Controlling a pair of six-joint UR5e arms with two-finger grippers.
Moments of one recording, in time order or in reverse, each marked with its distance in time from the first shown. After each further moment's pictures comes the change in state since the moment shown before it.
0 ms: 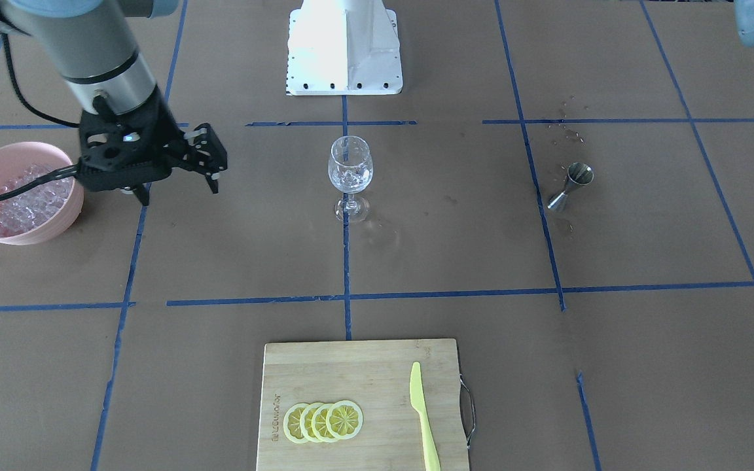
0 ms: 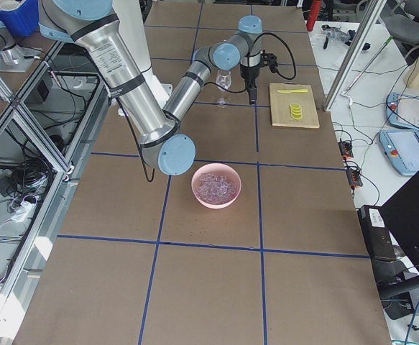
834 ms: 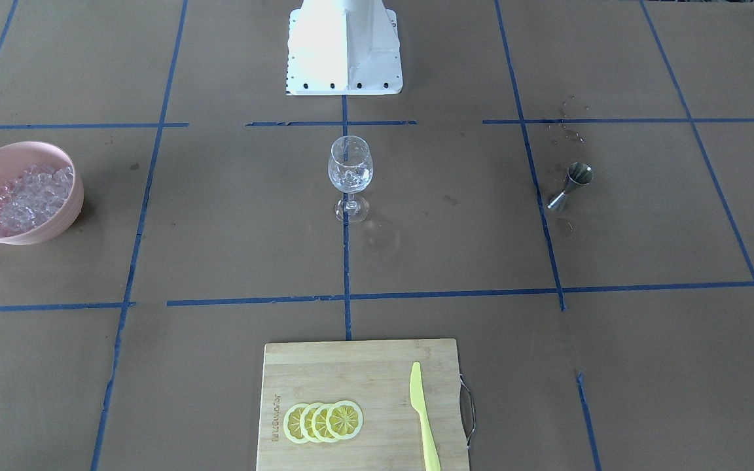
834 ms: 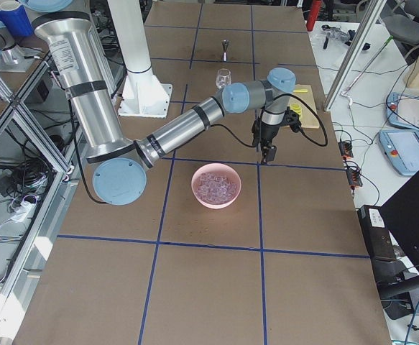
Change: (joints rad) left arm -0.172 0.047 0.156 0.095 -0.201 0.002; right arm 0.367 -0.284 -0.130 -0.063 0.183 -0.655
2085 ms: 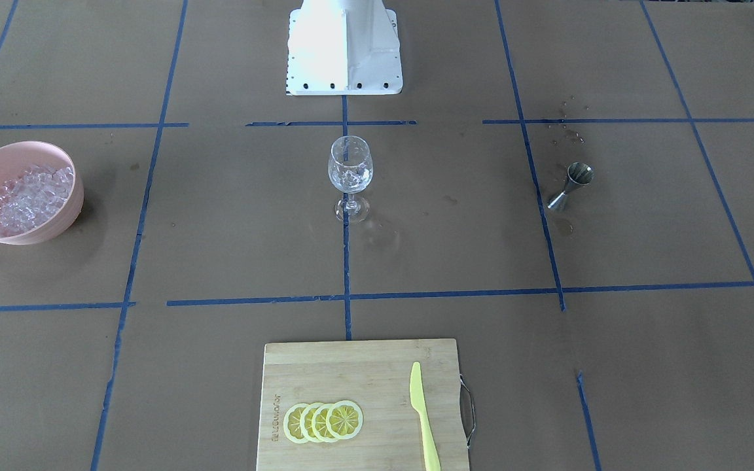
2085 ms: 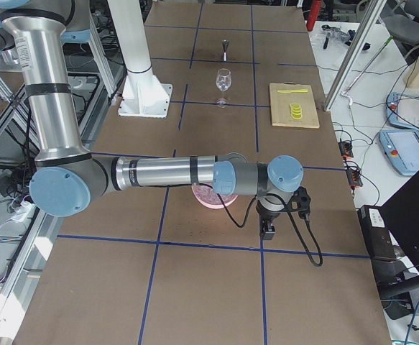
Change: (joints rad) left arm -0.013 0.013 0.071 0.021 0.007 0.001; right arm 0.296 -0.117 -0.317 0.270 0.152 -0.054
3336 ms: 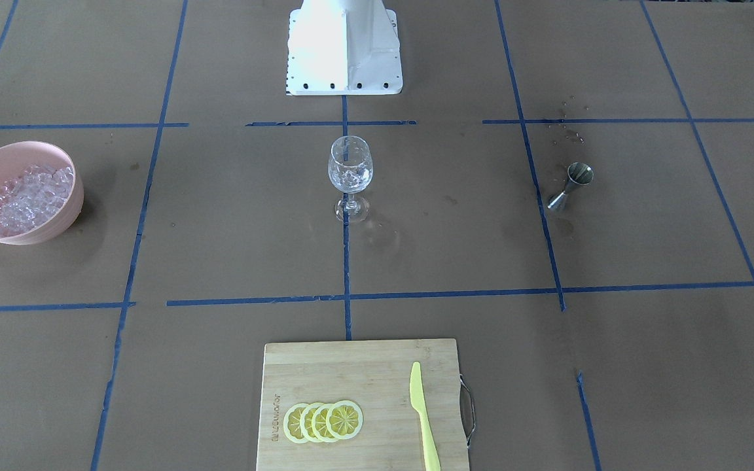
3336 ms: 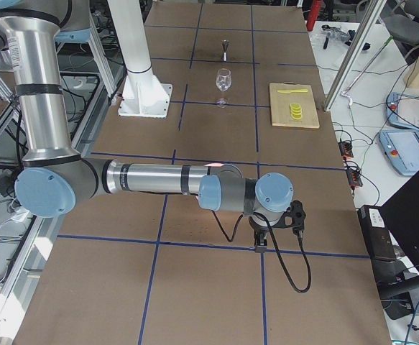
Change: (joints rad) left arm -0.008 0.001 0.070 0.001 0.000 0.052; right arm 0.058 -0.043 -0.008 0.045 0.037 0.000
